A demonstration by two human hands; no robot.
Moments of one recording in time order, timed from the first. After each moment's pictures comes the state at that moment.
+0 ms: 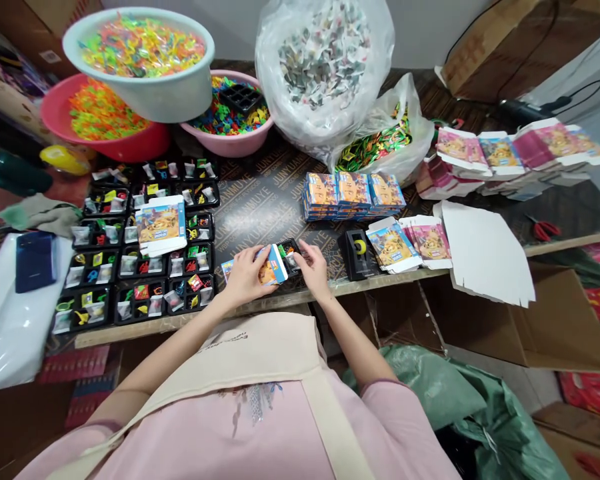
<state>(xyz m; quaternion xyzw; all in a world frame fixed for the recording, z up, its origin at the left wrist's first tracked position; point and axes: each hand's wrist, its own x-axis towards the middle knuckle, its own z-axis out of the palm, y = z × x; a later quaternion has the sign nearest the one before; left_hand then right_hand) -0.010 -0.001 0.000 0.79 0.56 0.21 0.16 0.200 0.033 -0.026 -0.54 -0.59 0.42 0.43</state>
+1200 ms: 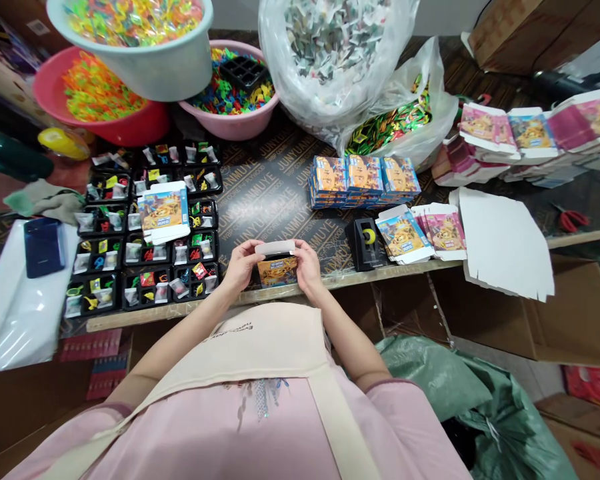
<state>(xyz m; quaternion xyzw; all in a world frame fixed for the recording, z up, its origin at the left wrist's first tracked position) -0.008 0.006 -0.018 0.34 0.52 0.52 0.58 0.160 0.021 -0.025 -0.51 -0.37 0.62 0.47</state>
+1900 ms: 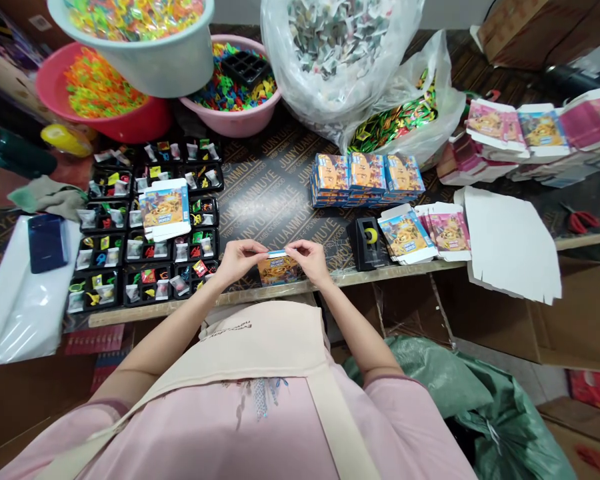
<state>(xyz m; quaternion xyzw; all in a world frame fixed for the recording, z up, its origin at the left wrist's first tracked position) -0.029 0.010 0.000 0.56 0.52 0.43 0.48 0.178 0.029 -0.008 -0.49 -0.53 0.54 0.43</state>
